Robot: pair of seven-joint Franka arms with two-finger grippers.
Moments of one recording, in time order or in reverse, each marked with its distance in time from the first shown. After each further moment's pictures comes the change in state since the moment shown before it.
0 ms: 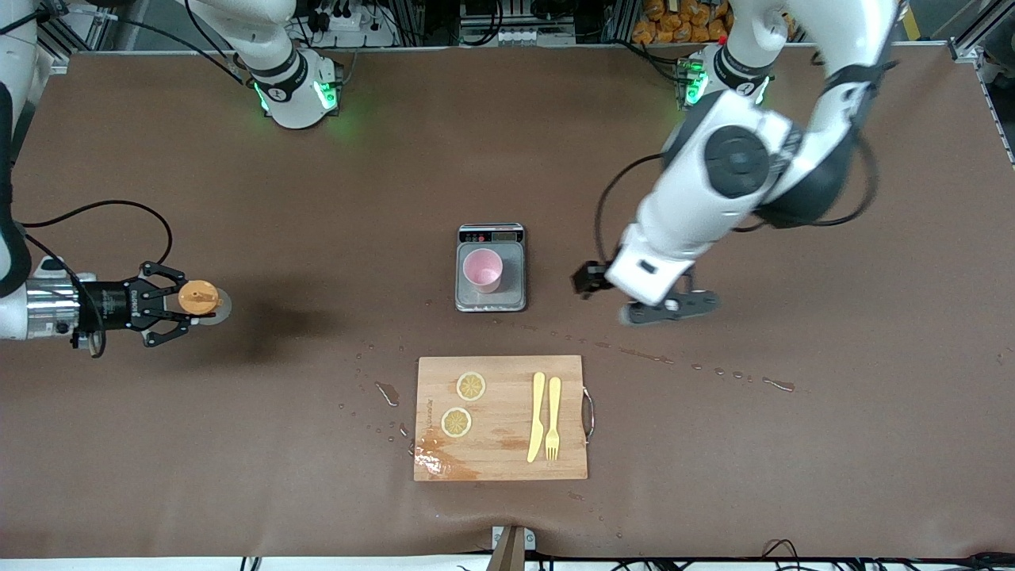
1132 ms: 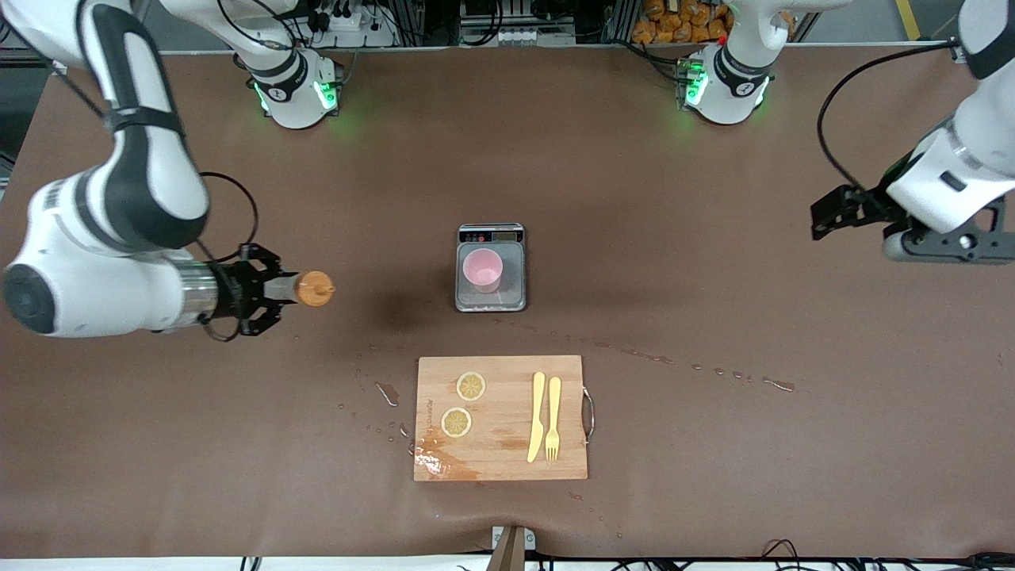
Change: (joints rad) left arm 0.118 -0.293 0.239 -0.037 0.039 -0.365 0.581; right arm 0.416 -0.076 0.007 0.081 -0.272 0.040 0.561
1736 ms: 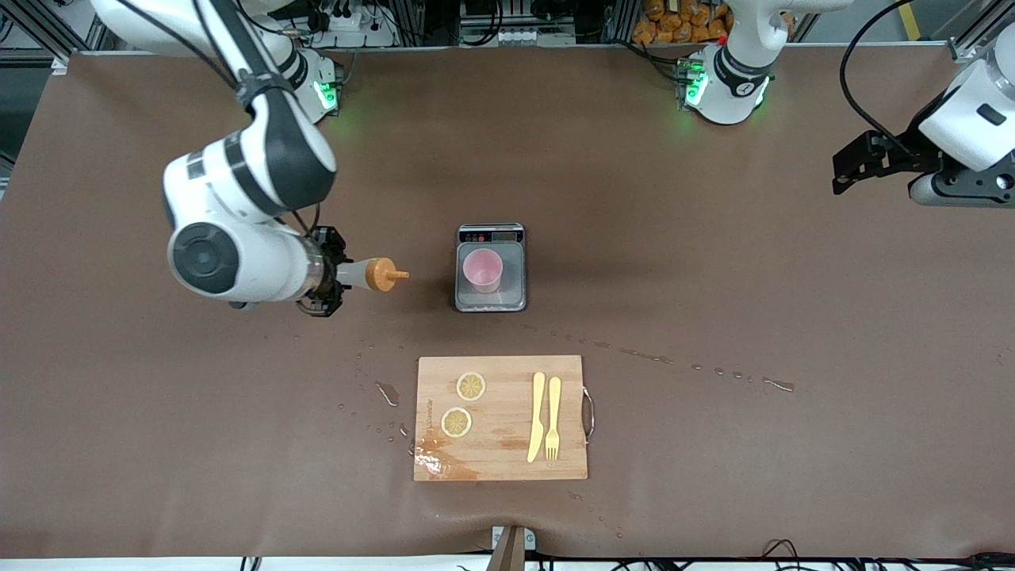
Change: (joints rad) left arm -0.017 -0.081 0.016 -0.009 0.000 -0.077 0.002; right arm 0.201 0.001 0.000 -0.002 -0.199 0.022 0.227
